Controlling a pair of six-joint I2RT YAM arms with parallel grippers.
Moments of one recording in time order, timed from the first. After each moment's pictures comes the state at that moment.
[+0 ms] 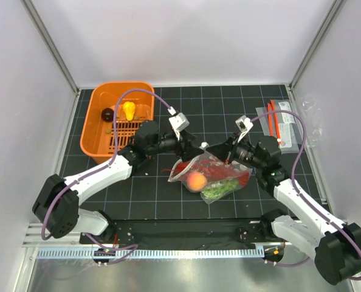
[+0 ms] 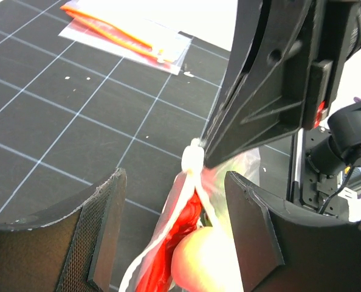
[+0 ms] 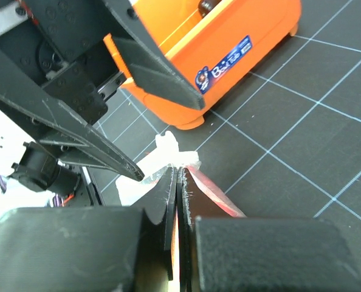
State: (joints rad) left arm -0.72 1.37 0.88 0.35 0.52 -0.12; right arm 0.37 0.92 0.51 0.35 -0.63 0.46
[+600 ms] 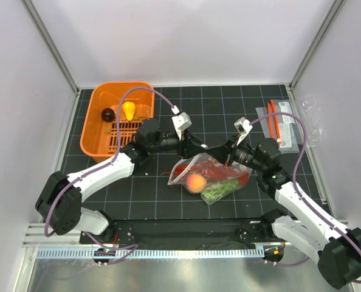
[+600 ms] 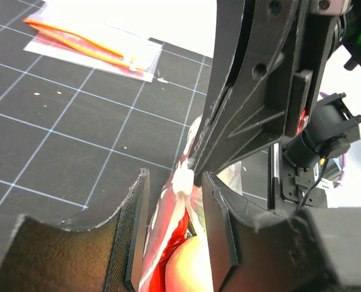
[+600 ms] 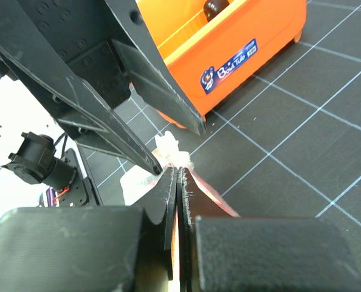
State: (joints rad) left arm -0.72 1.40 0.92 0.38 0.64 -0.13; right arm 0.41 0.88 0.51 0.31 -0.60 0.41
